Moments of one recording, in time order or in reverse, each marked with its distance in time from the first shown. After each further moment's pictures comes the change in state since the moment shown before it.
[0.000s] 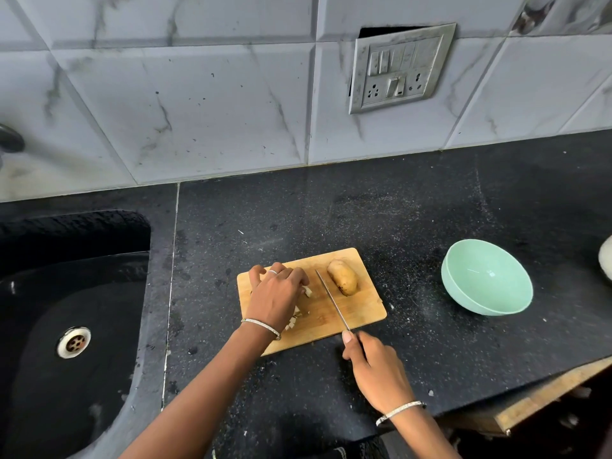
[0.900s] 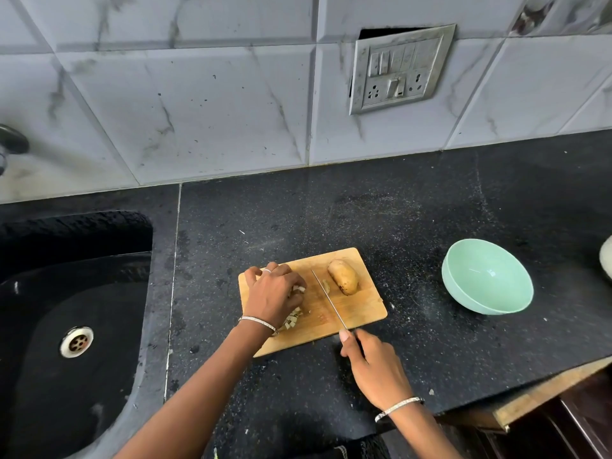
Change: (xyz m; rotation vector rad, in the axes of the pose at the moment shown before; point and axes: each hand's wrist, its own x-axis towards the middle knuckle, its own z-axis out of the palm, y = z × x) left_hand 0.002 -0.009 -0.002 -0.011 -0.082 -0.021; right_hand 0.005 0.006 0.007 0.002 0.004 -0.062
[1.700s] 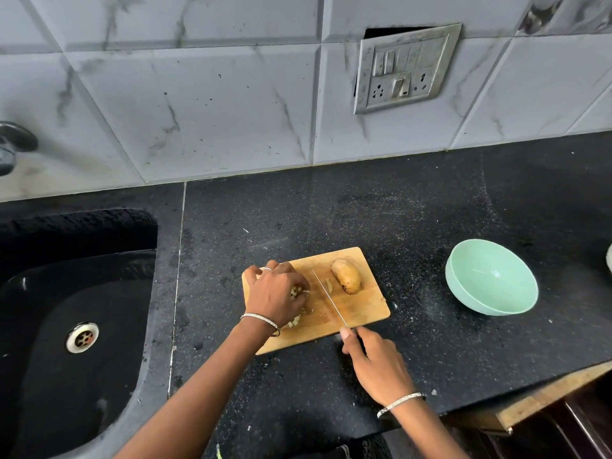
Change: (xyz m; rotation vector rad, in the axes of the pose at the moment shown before) left_hand -0.004 0.003 -0.007 0.007 -0.001 -0.029; right_hand 0.003 -0.003 -0.003 -0.046 -0.044 0.004
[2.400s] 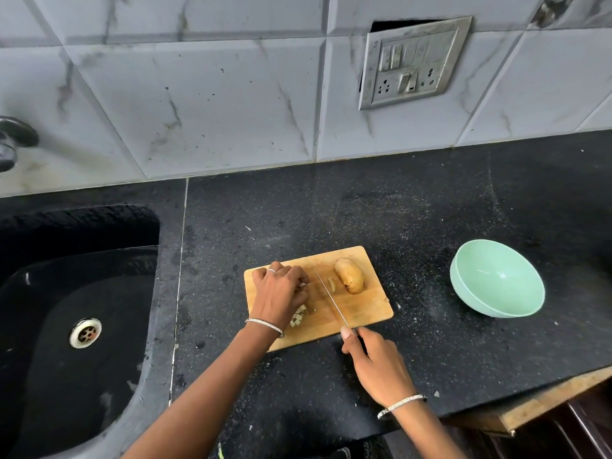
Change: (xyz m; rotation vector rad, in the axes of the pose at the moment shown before) left_hand 0.002 -0.003 0.018 -0.175 0.128 -0.018; right_hand -0.001 -0.010 -0.006 0.036 0.002 -0.006
